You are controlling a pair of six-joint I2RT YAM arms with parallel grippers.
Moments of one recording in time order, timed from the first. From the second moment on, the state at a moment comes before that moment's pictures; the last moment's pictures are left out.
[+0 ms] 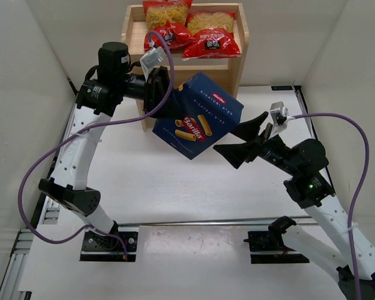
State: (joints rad) left arm -0.39 1.62 2.09 -0.79 1.39 0.00; right arm 0.59 0.73 0.90 0.13 -0.51 0.45
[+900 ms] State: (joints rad) left arm -0.37 1.67 2.14 -0.70 1.39 0.01; right arm 0.77 0.86 0.94 0.20 -0.22 0.33
